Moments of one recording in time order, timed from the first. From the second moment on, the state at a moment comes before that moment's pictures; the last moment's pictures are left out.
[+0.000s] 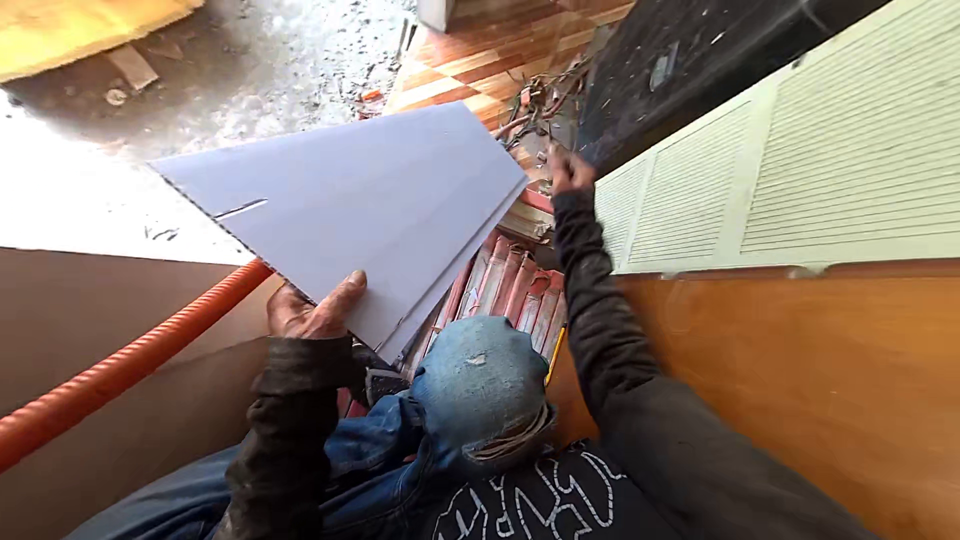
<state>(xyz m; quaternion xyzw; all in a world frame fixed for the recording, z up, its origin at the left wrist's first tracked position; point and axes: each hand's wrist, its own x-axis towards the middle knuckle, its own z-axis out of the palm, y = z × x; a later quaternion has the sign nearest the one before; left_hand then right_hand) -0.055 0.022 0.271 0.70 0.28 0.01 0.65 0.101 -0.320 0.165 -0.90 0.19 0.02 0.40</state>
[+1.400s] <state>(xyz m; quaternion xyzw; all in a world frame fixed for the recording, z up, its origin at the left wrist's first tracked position) 0.084 -0.038 0.538 0.98 -0.07 0.14 0.14 0.156 -0.278 0.432 -0.78 -0.26 -0.33 0.47</state>
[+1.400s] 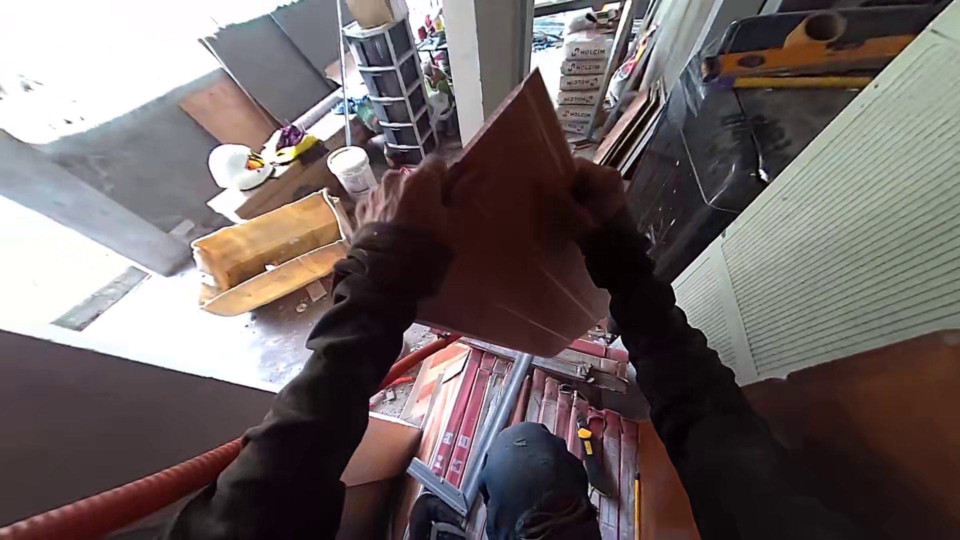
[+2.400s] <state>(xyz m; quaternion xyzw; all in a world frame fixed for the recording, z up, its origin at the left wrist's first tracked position) 0.086 0.030 0.481 0.93 -0.16 -0.01 0.32 0.148 -0.208 0.361 -0.76 -0.29 -0.16 0.56</state>
